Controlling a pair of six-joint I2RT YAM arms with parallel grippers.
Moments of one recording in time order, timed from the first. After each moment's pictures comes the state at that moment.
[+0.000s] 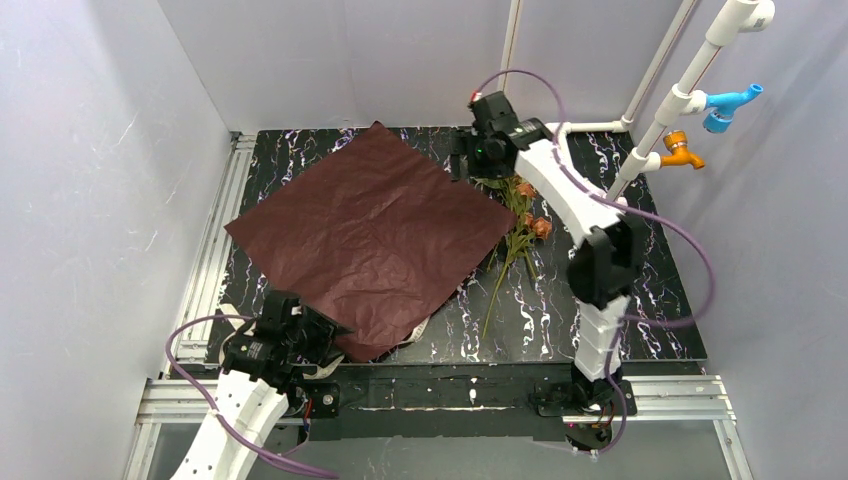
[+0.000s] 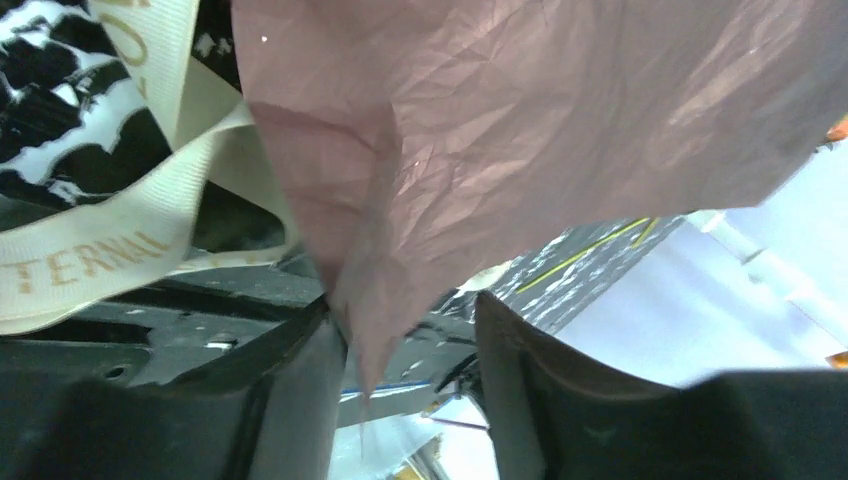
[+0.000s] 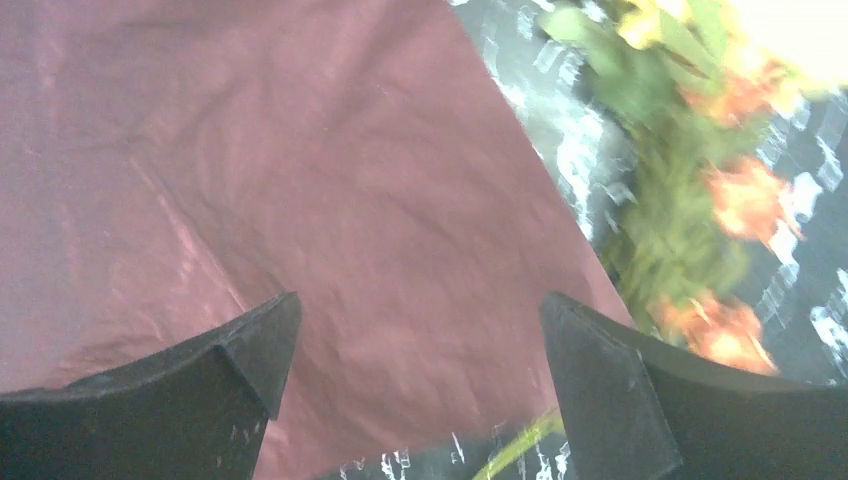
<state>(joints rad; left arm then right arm) -0.25 0.39 0.33 -0.97 0.26 -1.33 0.50 2.05 2.05 -0.90 -0.01 0.31</state>
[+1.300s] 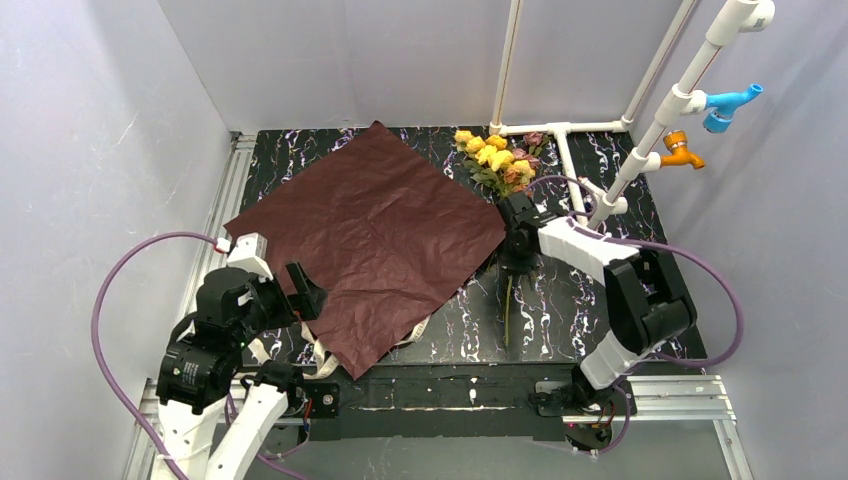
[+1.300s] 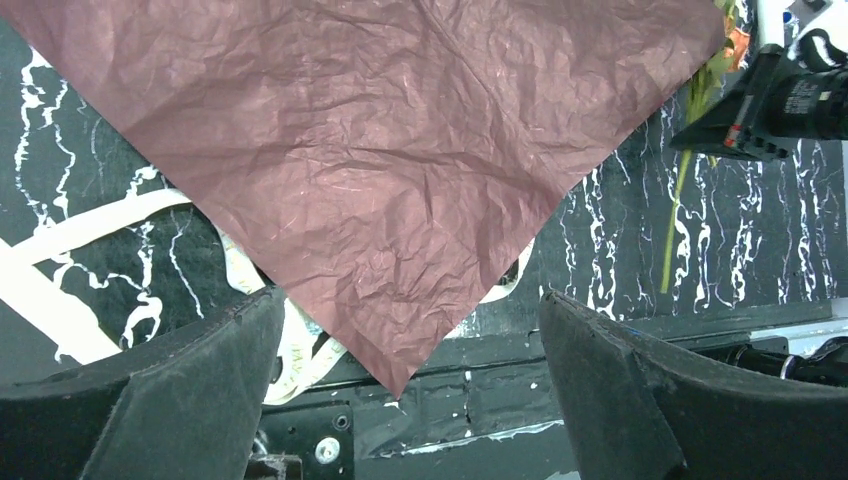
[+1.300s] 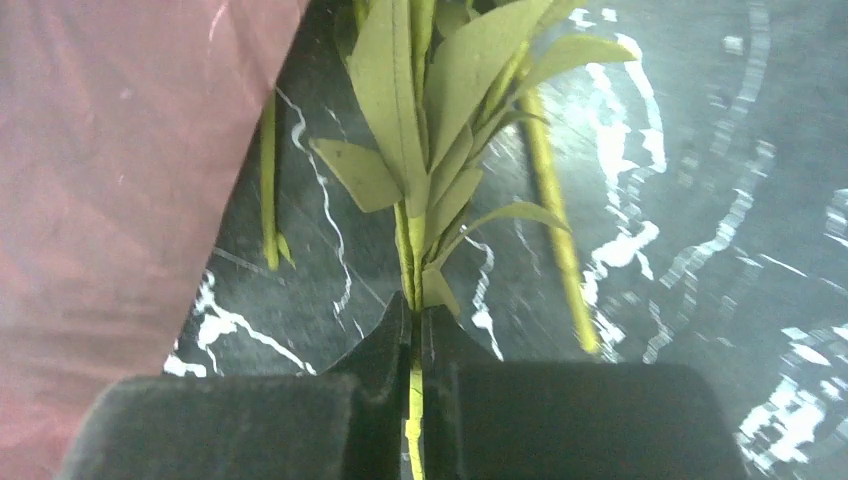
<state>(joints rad) -0.25 0.47 1.00 -1.15 0.04 -0.44 0.48 1.63 0.98 -0.58 0.14 0.61</state>
